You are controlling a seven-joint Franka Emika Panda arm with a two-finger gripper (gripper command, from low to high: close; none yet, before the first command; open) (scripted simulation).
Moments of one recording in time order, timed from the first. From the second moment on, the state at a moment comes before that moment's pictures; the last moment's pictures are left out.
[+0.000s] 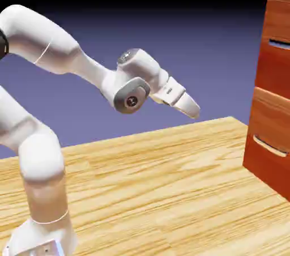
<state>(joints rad) 0.03 -0.55 -0.02 -2.79 0.04 3.03 0.69</state>
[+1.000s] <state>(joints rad) 0.44 -0.05 -0.57 -2.28 1.01 2.94 -0.62</state>
